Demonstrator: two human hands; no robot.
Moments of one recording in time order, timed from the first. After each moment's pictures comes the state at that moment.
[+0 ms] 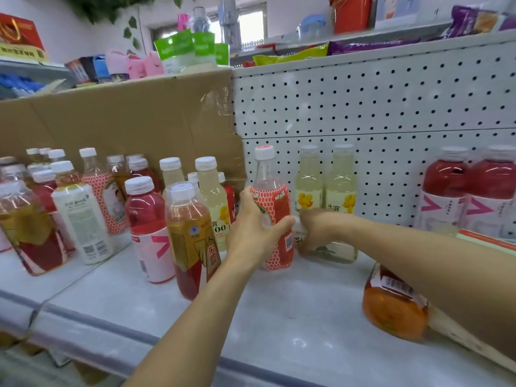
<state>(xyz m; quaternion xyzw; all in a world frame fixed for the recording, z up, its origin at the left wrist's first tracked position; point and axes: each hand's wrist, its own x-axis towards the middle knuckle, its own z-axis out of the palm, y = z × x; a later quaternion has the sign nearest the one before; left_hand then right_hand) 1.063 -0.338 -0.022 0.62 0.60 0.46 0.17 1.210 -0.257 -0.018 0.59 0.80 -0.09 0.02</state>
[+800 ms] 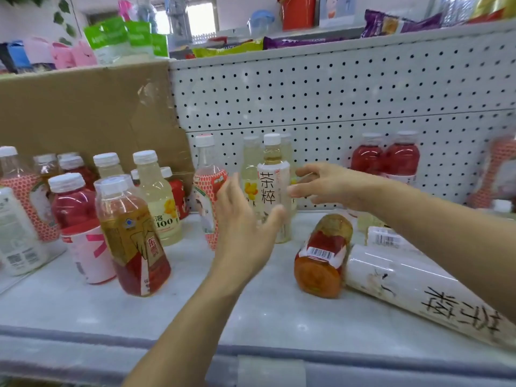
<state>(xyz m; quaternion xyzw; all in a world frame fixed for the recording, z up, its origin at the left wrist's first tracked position) 1.137 -0.397 -0.018 0.69 0.53 0.48 0.12 1.317 -0.332 0.035 0.58 0.68 -0.33 -0.29</state>
